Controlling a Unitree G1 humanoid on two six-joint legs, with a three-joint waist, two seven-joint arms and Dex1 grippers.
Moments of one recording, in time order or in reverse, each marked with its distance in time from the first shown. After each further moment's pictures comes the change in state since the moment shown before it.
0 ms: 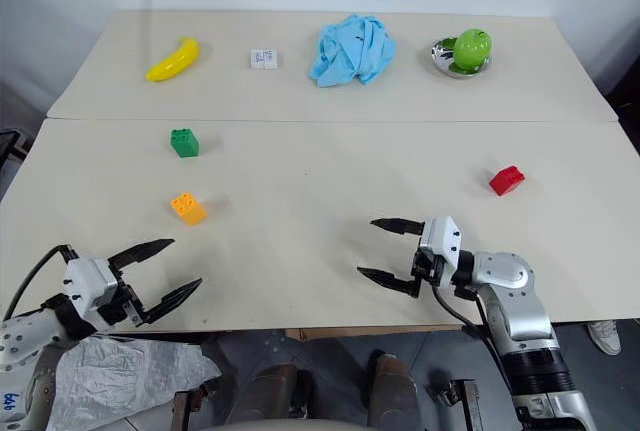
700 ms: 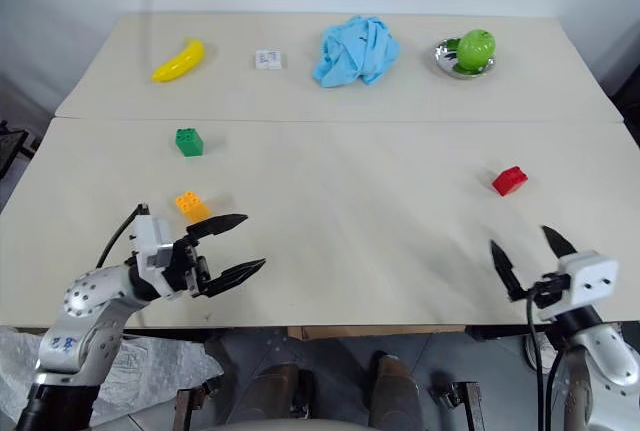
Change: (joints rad) left arm -0.298 -0.073 -0.257 -0.127 -0.143 0.310 -0.016; right arm 0.398 0.104 -0.540 -0.042 -0.022 -0.089 -0.576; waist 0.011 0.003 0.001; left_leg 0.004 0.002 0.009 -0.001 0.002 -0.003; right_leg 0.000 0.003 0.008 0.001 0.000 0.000
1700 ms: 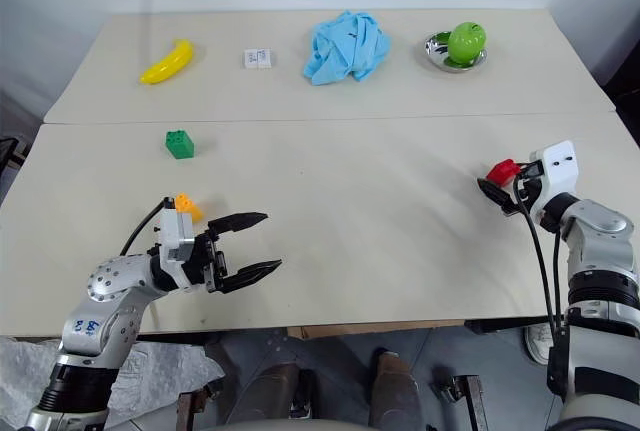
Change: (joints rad) left arm -0.038 -0.023 -0.048 0.042 0.036 -0.008 -0.042; right arm -0.871 -0.328 0.304 0.875 -0.178 0.174 0.241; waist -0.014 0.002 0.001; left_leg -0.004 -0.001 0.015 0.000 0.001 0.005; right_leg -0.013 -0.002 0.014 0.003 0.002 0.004
